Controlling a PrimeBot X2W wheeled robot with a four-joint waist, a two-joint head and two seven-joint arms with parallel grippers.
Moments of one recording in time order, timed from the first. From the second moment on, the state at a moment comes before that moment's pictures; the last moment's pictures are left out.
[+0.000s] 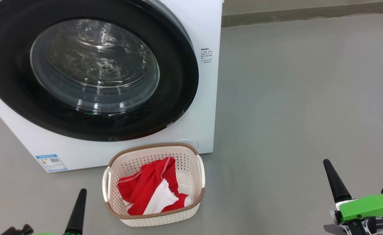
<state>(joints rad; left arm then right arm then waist) -0.02 0.05 0.08 0.26 -1.29 -0.13 0.03 -0.03 -0.06 -0.09 0.26 1.32 0.13 0.03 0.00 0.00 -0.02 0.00</state>
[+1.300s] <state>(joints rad) -0.07 0.04 0.08 0.27 -1.60 -0.13 0.11 -0.07 -0.04 -0.13 0.27 1.60 0.13 0.11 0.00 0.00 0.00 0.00</state>
